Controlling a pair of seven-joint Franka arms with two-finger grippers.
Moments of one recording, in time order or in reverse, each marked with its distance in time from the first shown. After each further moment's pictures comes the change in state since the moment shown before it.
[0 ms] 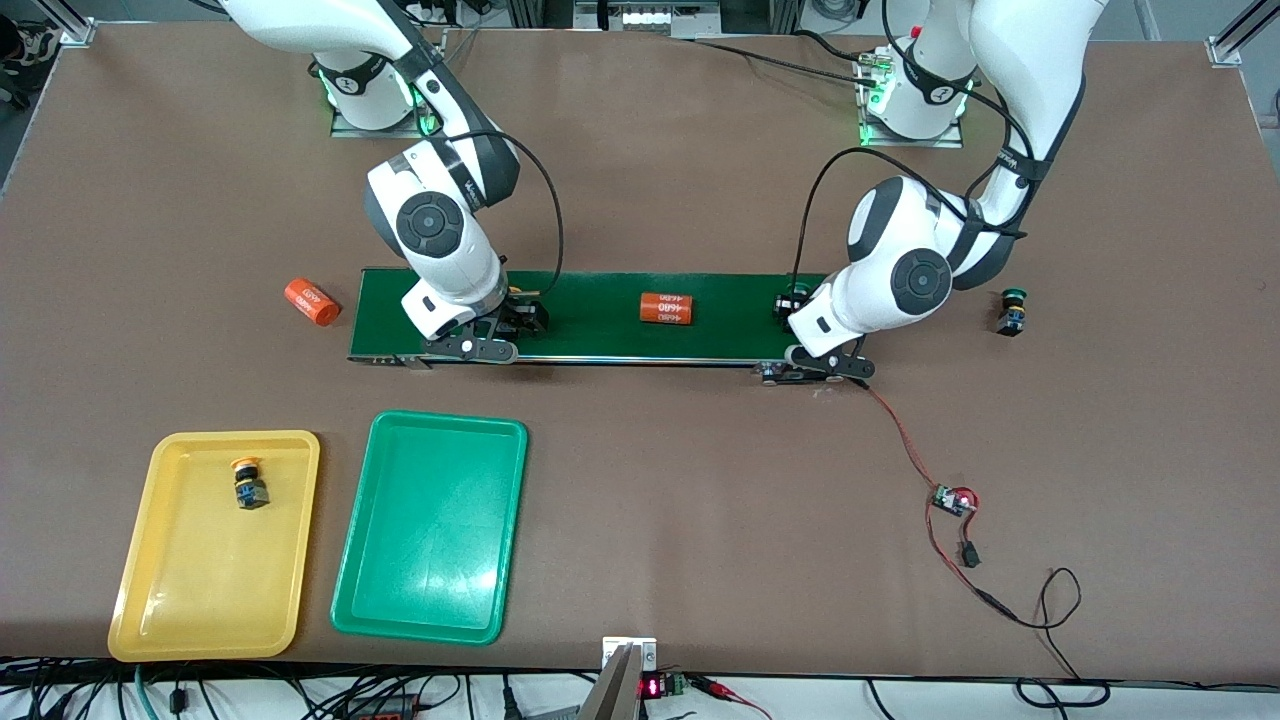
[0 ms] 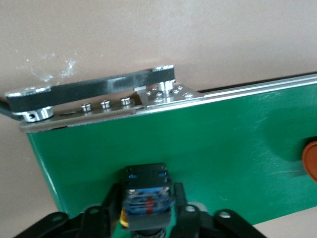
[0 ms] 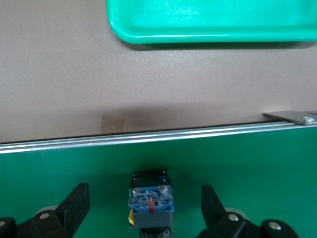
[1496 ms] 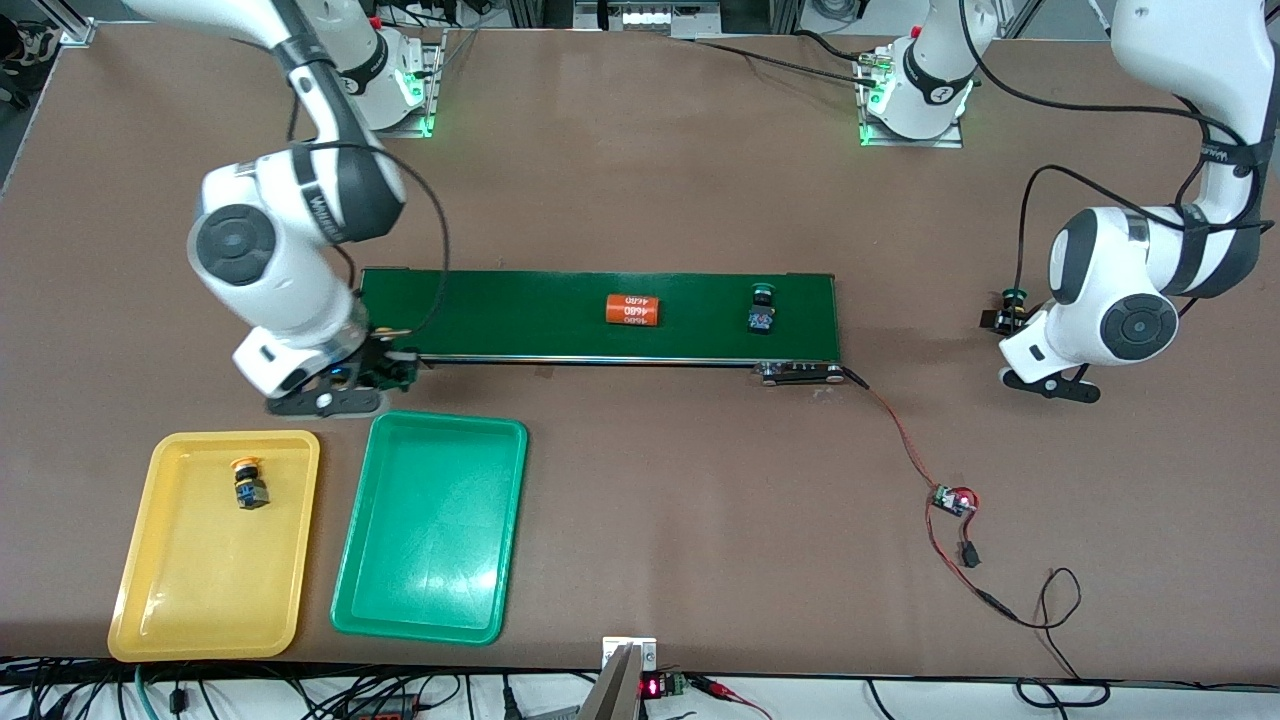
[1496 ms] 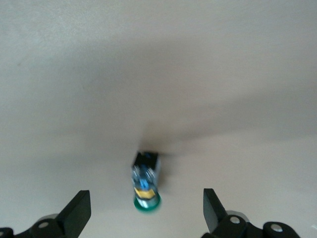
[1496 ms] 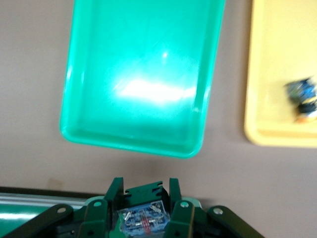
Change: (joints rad) left arm 0.116 -0.024 0.408 -0.050 0.444 -0.123 0.322; right arm -0.151 -0.041 -0.127 0.267 -0.004 -0.194 -0.466
